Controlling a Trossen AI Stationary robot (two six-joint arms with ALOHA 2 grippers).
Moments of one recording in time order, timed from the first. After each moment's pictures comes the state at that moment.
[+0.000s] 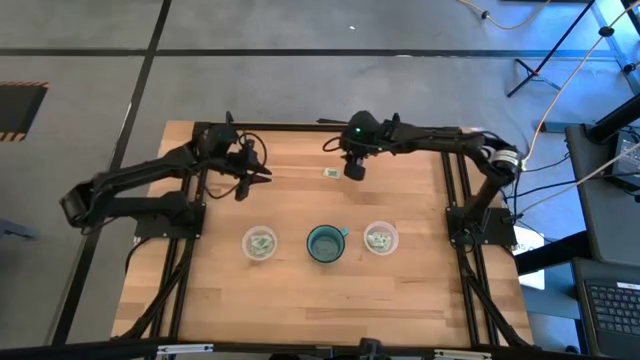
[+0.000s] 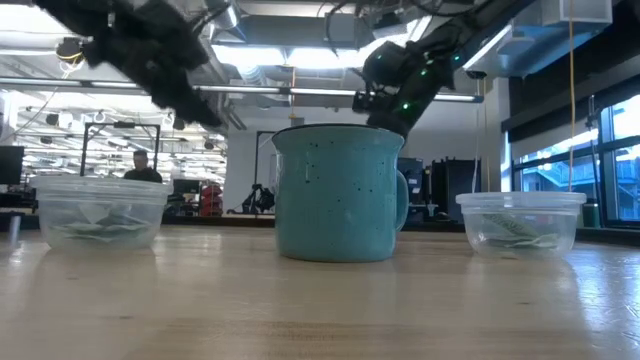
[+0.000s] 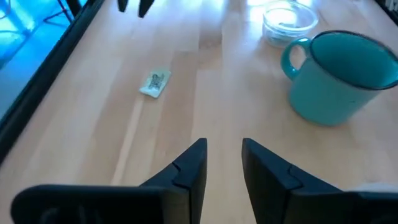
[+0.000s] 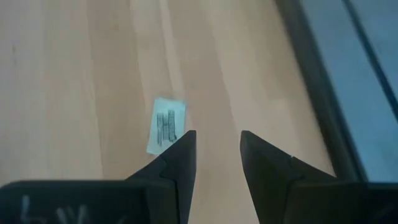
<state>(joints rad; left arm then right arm) 0.63 0.95 0.60 -0.32 0.51 0.32 -0.49 1.73 1.19 -0.34 -0.05 -0.30</state>
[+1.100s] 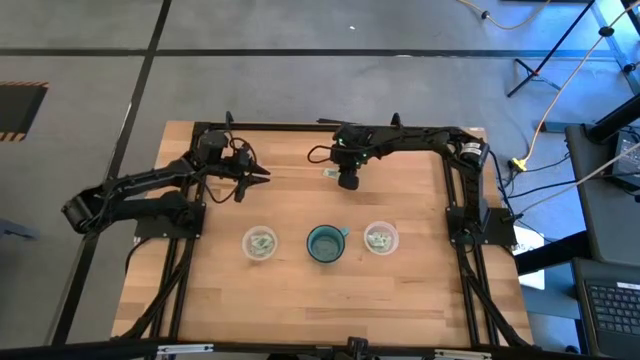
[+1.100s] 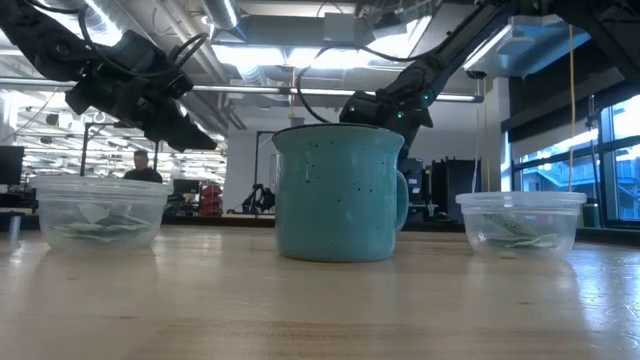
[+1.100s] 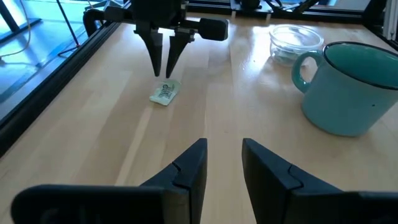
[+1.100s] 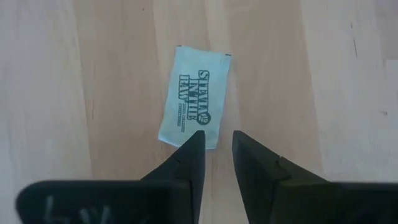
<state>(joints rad) 0.78 0.95 0.31 0.13 0.67 0.28 -0.49 2.00 1.30 -0.43 -0.12 -0.34</state>
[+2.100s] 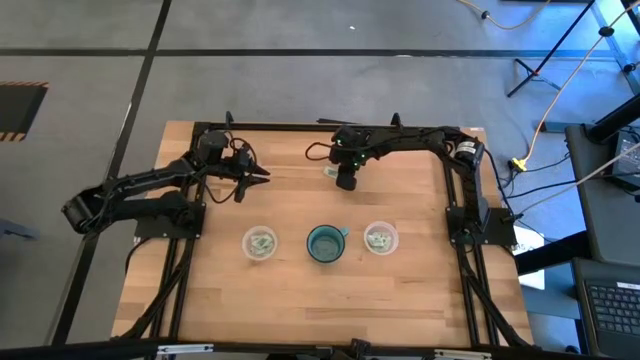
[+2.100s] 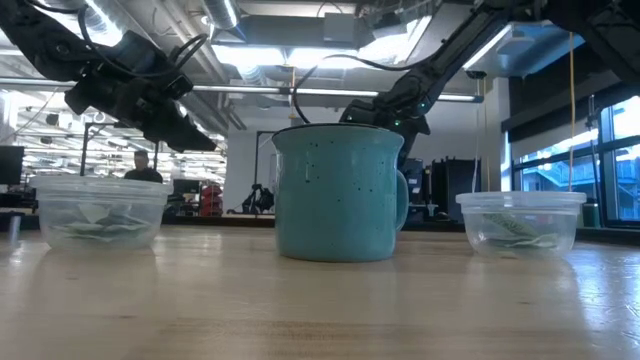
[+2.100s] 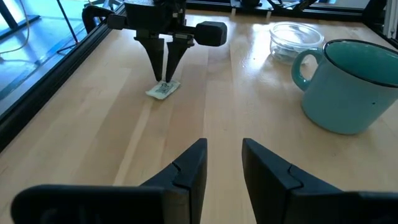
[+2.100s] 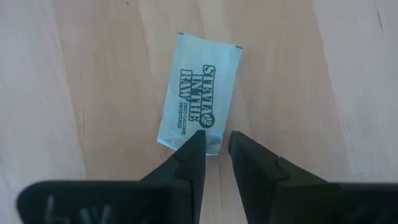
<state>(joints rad) 0.78 0.95 0.31 0.12 0.67 0.28 -0.49 2.10 1.30 -0.42 -0.13 -0.25</state>
